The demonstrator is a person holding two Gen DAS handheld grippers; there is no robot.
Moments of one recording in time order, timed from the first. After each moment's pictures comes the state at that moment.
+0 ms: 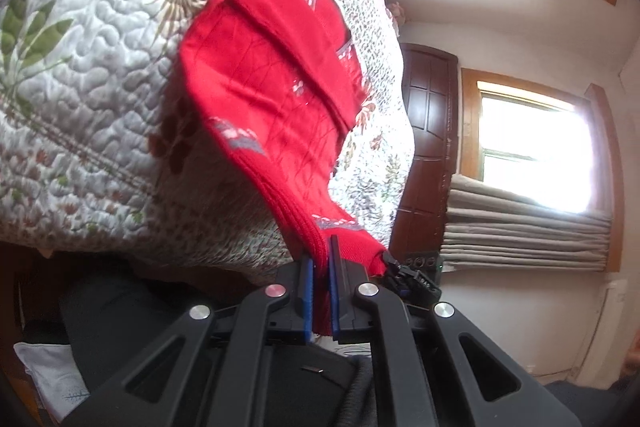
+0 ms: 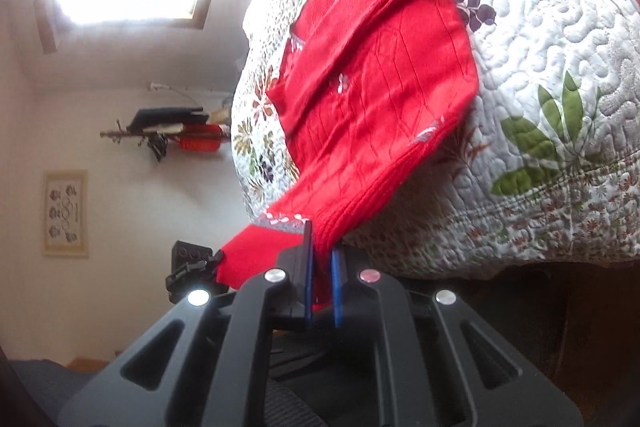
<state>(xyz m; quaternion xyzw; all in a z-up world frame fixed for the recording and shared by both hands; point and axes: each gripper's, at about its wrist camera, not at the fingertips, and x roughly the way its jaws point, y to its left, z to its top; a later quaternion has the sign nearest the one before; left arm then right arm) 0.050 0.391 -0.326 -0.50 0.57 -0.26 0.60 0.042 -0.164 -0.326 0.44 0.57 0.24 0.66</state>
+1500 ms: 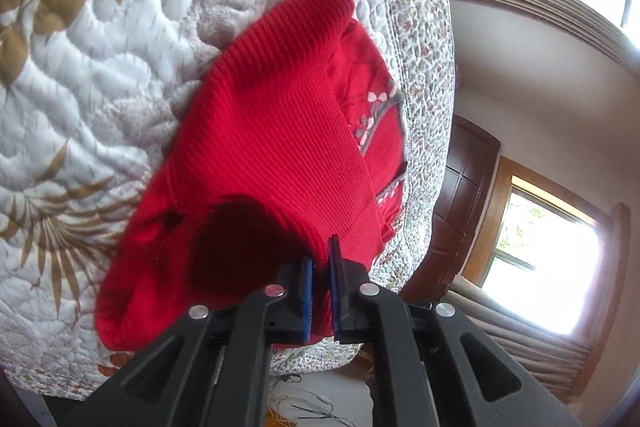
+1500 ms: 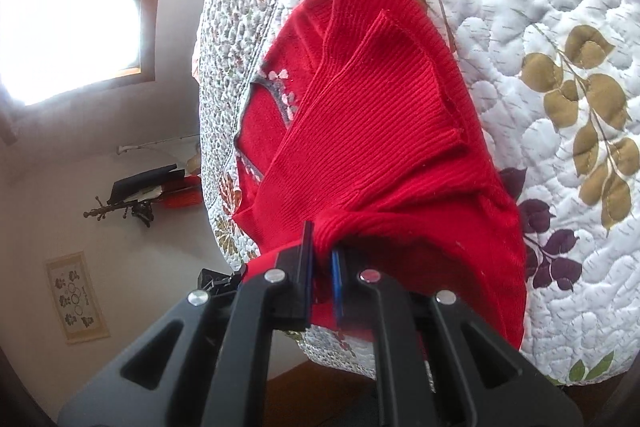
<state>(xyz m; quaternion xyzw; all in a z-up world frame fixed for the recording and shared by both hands) 0.297 0.385 -0.453 -0.57 0.59 -0.13 0.55 0.300 -0.175 -0.430 0.49 0.61 0.15 0.60</state>
